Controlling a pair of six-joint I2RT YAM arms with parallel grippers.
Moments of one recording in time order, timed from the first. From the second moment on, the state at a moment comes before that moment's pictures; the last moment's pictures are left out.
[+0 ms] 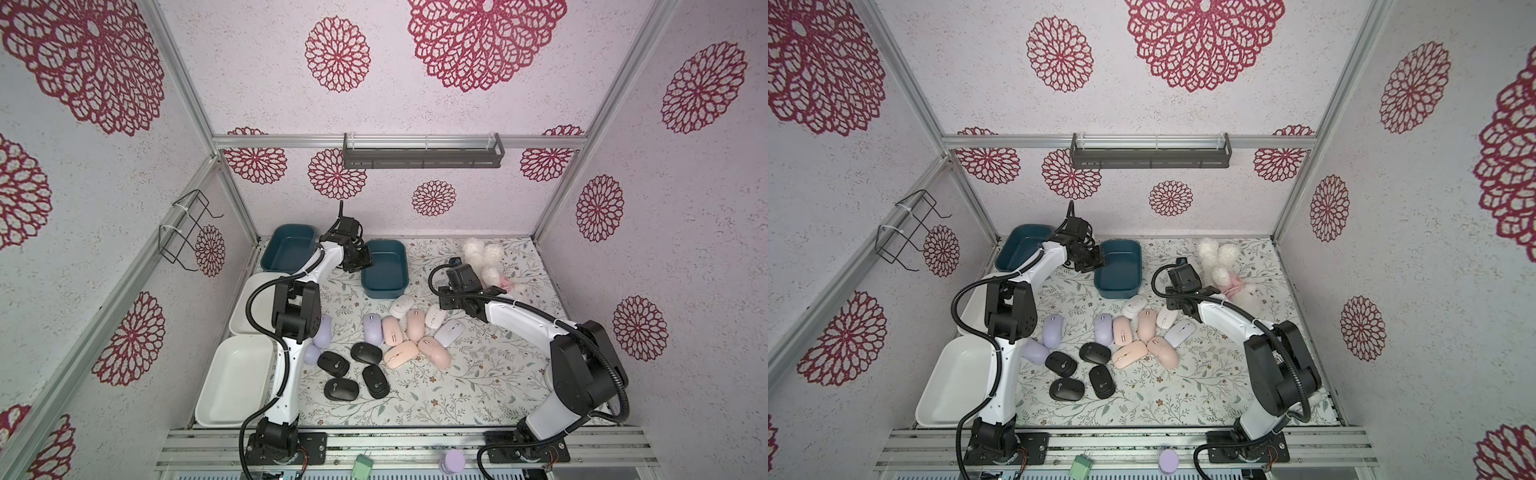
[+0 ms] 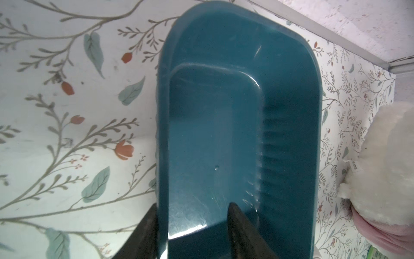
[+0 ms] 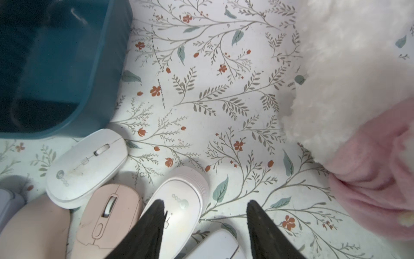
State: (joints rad) left arm -0.27 2.42 2.16 -0.77 0.26 -0.44; right arm 0.50 1.62 1.08 -0.34 0.24 0.30
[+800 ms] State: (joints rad) left arm -0.34 2.40 2.06 -0.76 0.20 -0.42; right arm 0.49 1.71 1.12 -0.35 0.22 0.29
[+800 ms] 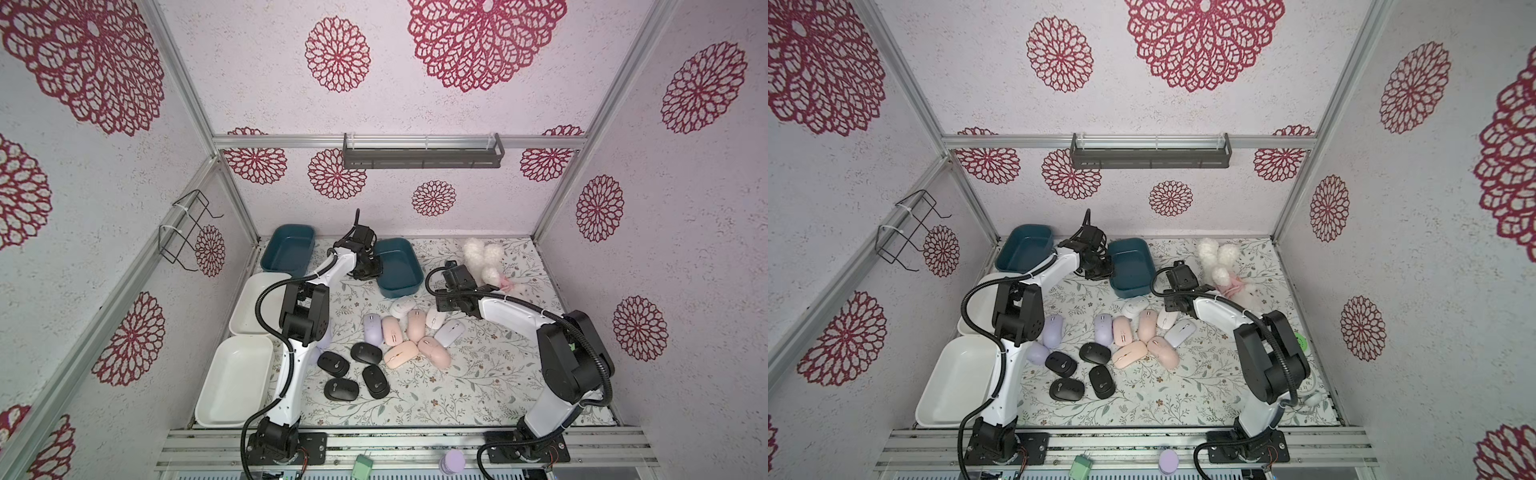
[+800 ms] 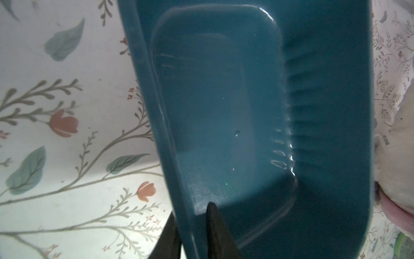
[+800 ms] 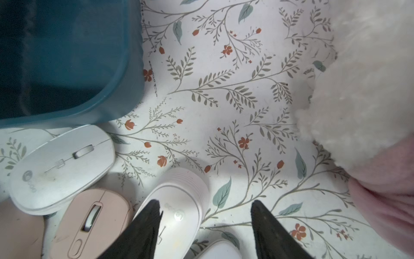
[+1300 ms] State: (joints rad) left arm -0.19 2.17 1.81 -0.73 0.12 -0.47; right arm 0.60 1.82 1.29 -0.35 0.22 0.35
